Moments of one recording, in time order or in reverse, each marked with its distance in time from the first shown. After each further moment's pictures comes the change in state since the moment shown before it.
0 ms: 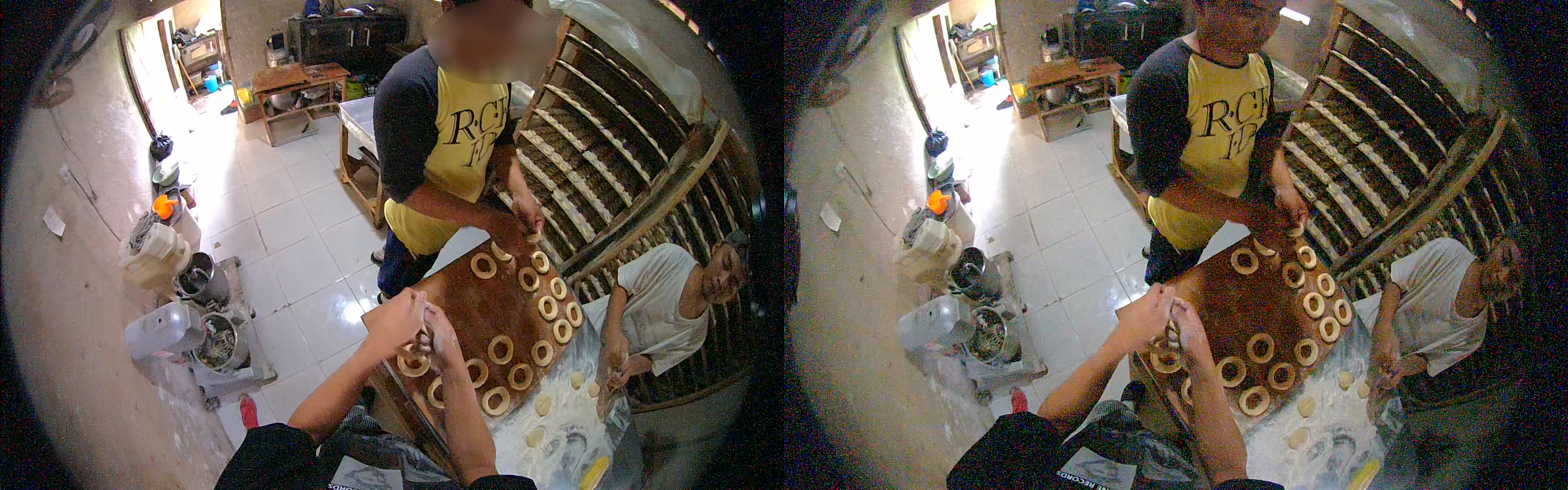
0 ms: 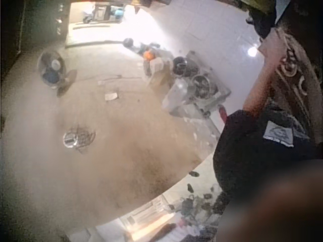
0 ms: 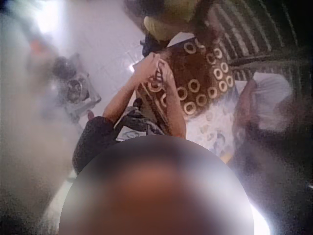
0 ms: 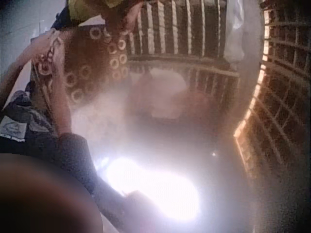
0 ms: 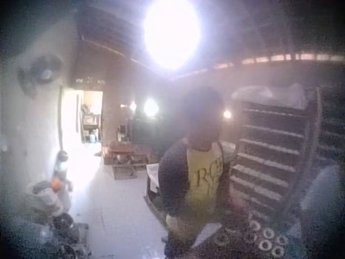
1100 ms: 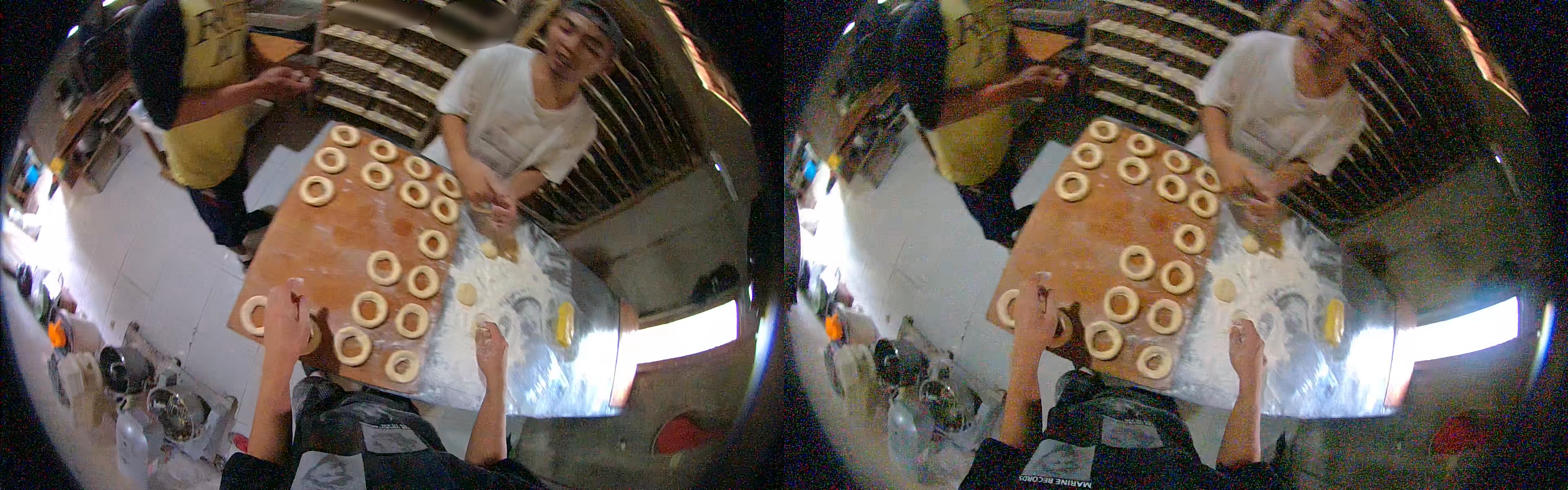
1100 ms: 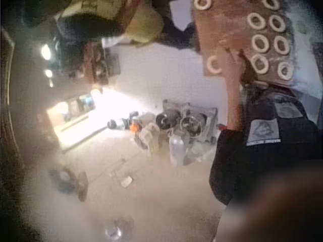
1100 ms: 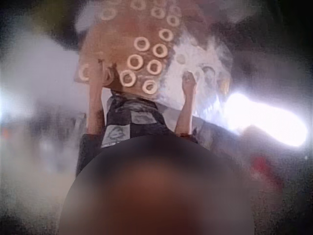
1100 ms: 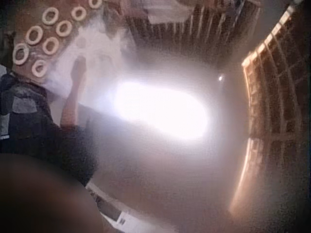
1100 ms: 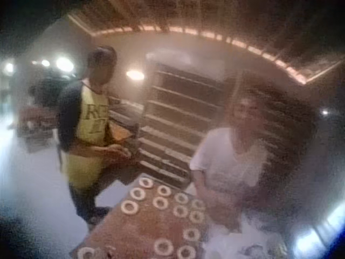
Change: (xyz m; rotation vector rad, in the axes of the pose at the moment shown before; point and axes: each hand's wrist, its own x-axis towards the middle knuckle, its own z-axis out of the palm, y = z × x) left_hand -0.025 0.007 0.043 -0.024 -0.041 0.435; right_hand -0.285 0.038 -0.212 -0.819 0.972 0.201
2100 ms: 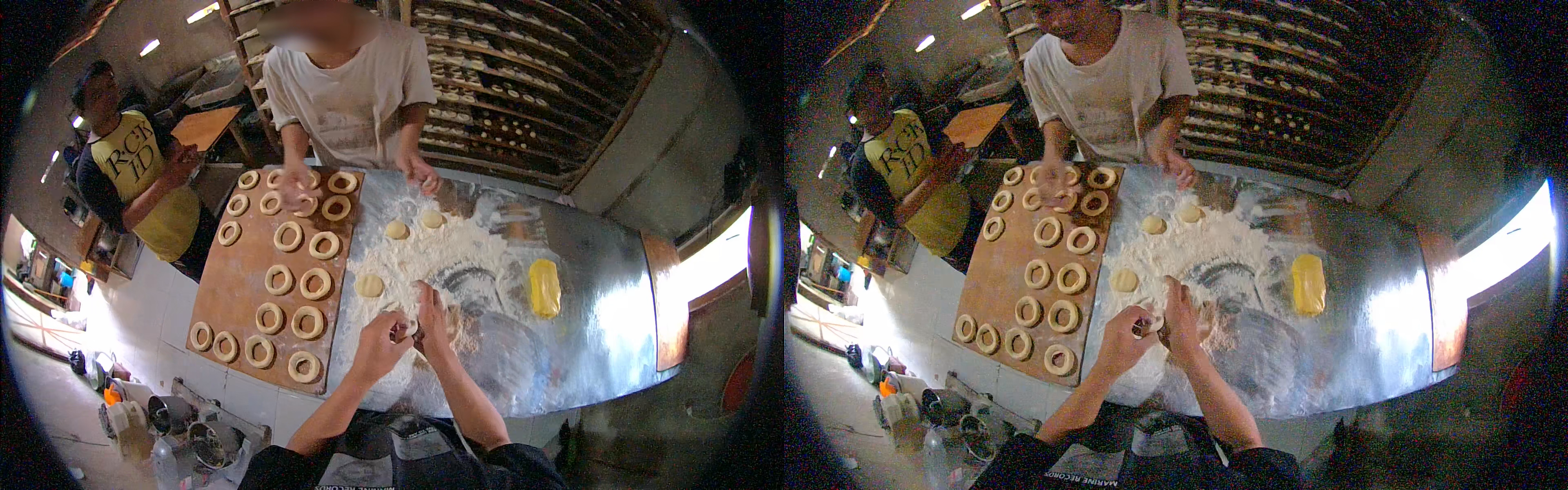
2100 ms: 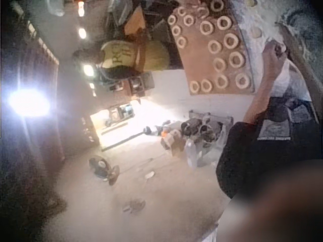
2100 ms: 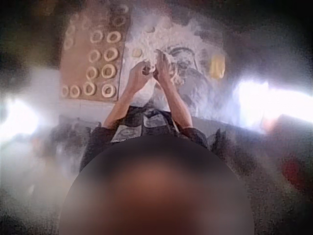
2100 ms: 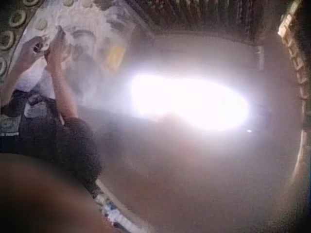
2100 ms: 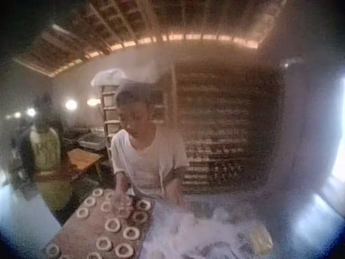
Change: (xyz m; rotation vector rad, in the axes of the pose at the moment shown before) left_hand -0.115 0.274 0.235 -0.252 -0.523 0.188; right_hand 0.051 0.082 -0.064 0.166 0.033 -0.218
